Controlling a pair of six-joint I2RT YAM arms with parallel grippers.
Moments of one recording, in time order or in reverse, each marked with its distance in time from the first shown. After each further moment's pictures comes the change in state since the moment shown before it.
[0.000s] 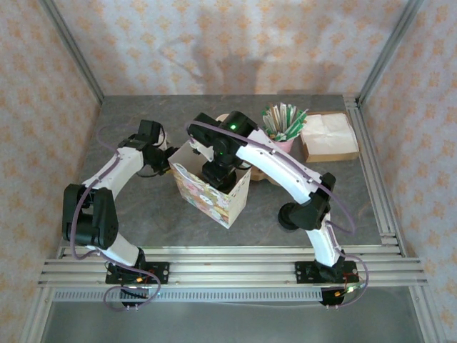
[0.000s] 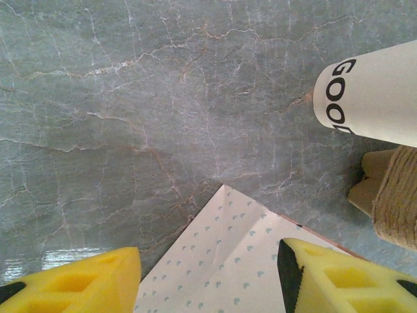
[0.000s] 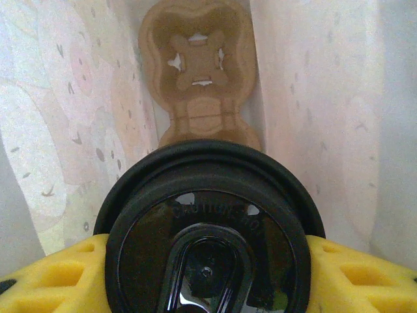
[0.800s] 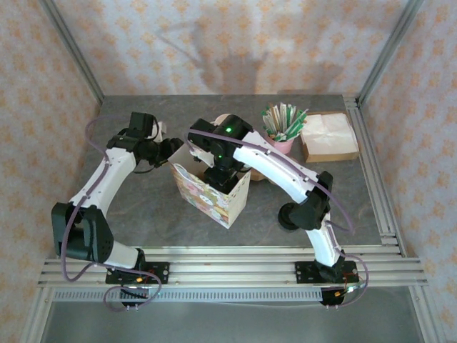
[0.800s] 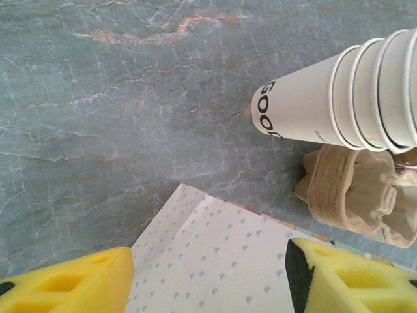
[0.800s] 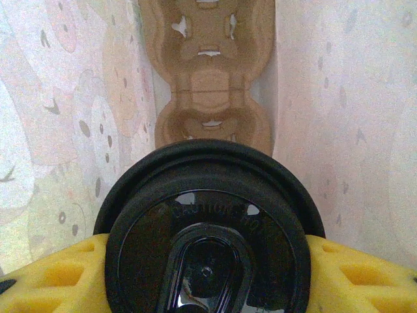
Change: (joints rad) left arm 0.000 -0.126 0.082 -0.087 0.015 0.008; right arm 0.000 0.000 -0.067 -0.007 -0.019 -0.055
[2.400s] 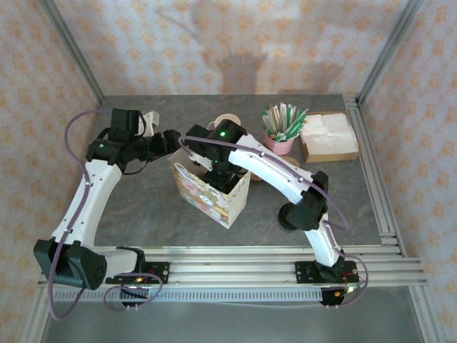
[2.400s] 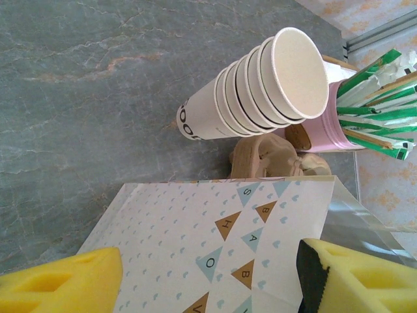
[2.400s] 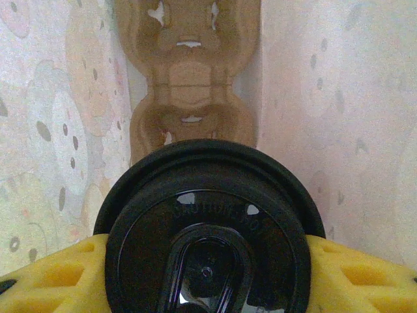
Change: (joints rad) left arm 0.000 -0.182 0.090 -0.088 0.081 0.011; right arm 0.022 0.020 -0.029 0.002 0.080 -0.018
